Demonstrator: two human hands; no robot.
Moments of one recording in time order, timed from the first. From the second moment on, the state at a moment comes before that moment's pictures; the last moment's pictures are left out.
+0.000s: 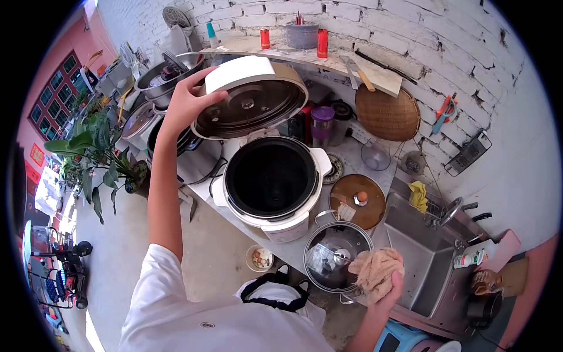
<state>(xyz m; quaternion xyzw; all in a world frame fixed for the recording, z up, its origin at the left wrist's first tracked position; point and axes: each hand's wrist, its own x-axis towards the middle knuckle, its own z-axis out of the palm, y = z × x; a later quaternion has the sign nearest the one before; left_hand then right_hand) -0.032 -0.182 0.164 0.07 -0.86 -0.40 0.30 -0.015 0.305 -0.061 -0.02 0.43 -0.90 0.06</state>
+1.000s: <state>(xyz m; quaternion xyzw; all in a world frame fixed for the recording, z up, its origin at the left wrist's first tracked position) 0.065 -0.127 0.026 0.08 -0.84 -0.34 0.42 0.009 0.240 -0.032 -0.07 0.43 -0.89 0.10</state>
